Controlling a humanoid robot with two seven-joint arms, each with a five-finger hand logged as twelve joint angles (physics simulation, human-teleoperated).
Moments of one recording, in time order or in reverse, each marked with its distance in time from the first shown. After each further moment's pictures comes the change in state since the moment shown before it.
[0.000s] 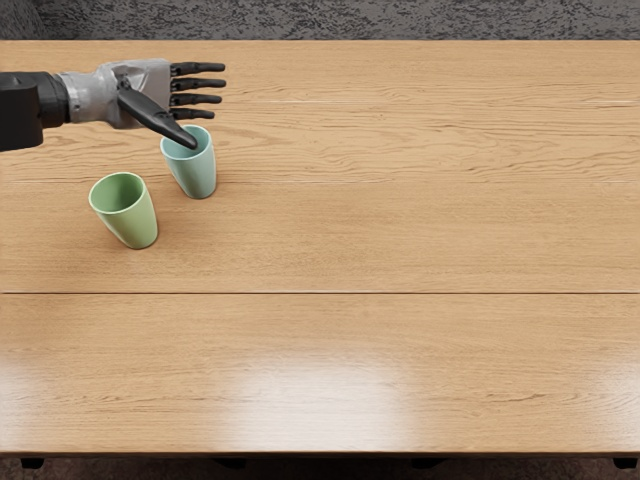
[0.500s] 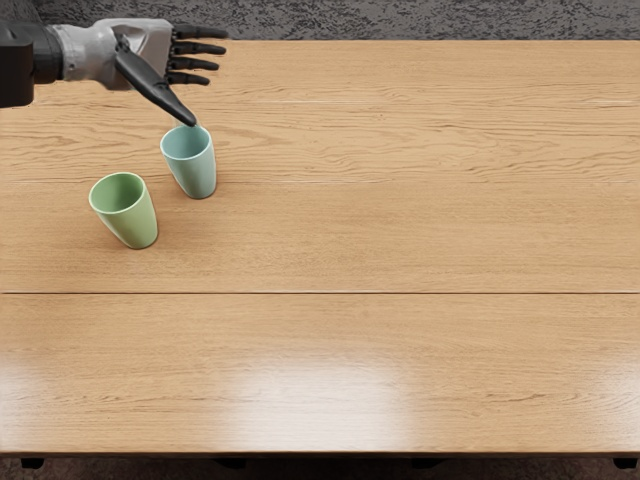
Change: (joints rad) left arm -0.125 -0.002 -0.007 0.004 0.144 0.000 0.037; right arm -0.007 0.000 0.001 0.000 0.001 0.001 0.000
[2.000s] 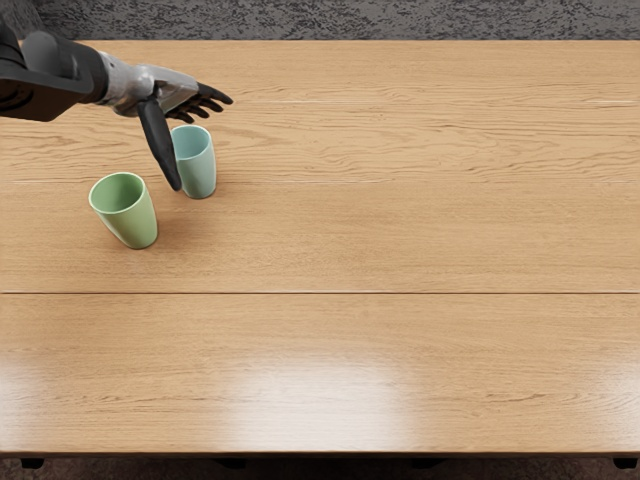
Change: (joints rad) left arm -0.036 -0.063 0.030 -0.123 0.554 0.000 0.097; right arm 0.000 0.000 0.000 0.000 0.000 0.000 0.000
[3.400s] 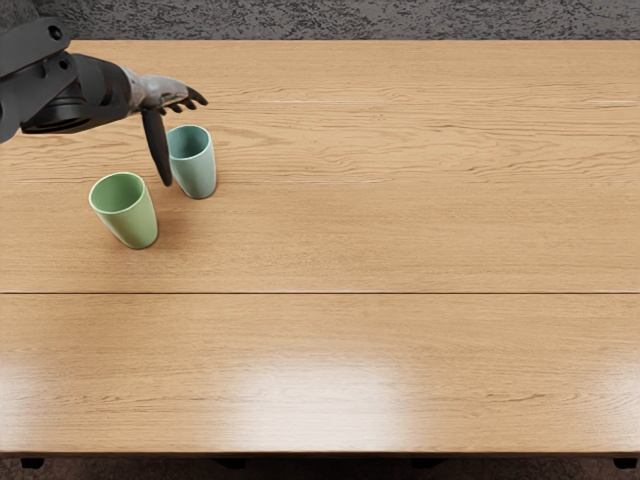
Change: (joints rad) left arm -0.043 -0.131 0.235 0.121 0.147 0.232 -0.004; right arm 0.000 0.000 0.000 0.000 0.000 0.000 0.000
